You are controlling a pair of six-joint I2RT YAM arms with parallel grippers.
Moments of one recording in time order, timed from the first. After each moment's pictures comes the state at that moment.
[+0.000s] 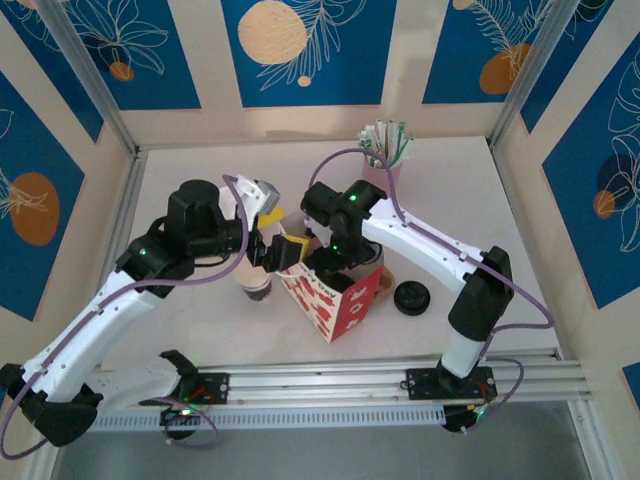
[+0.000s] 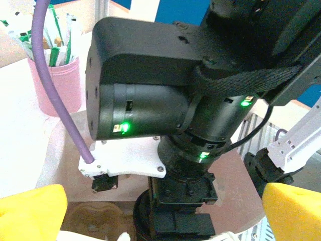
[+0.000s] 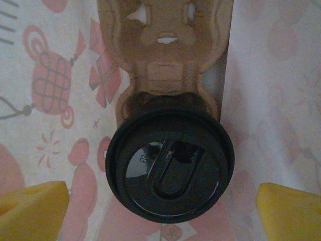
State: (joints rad) left arm -0.68 1.04 1.23 -0.58 0.46 -0.10; right arm 0.85 1.73 1.69 -1.44 -0.12 0.25
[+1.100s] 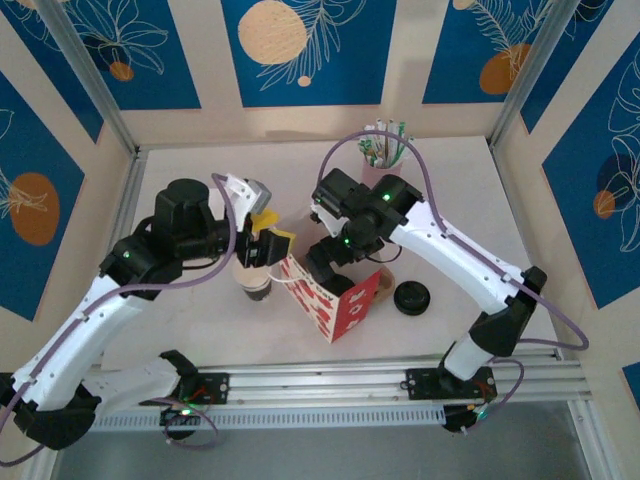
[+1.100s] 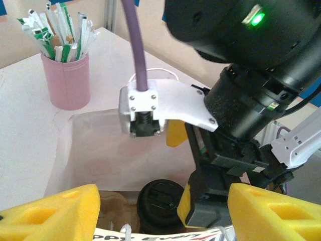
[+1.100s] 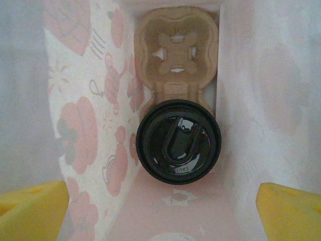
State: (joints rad) left arm -0.68 1.01 1.31 -0.70 0.42 -0.10; right arm 0.89 1.59 1.80 -1.48 -0.07 0.30
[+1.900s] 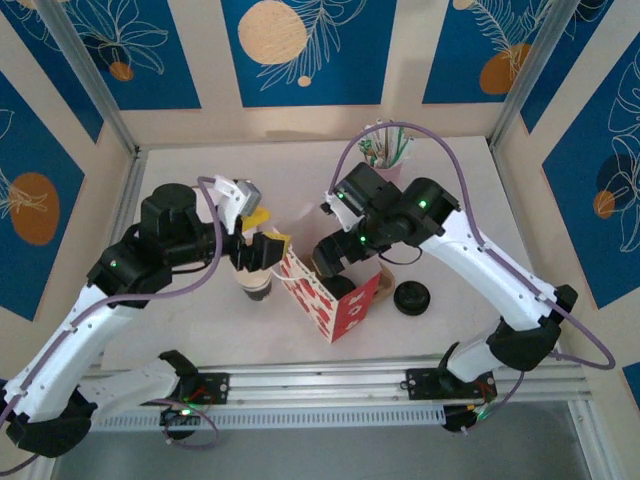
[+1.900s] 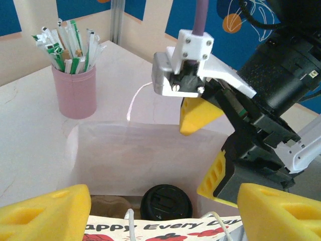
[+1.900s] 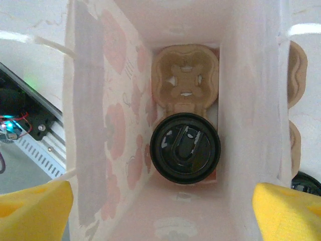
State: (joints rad) left arm -0.68 0.97 1.31 -0.70 0.40 -0.10; right arm 0.89 1.46 1.80 -1.43 -0.07 0.30
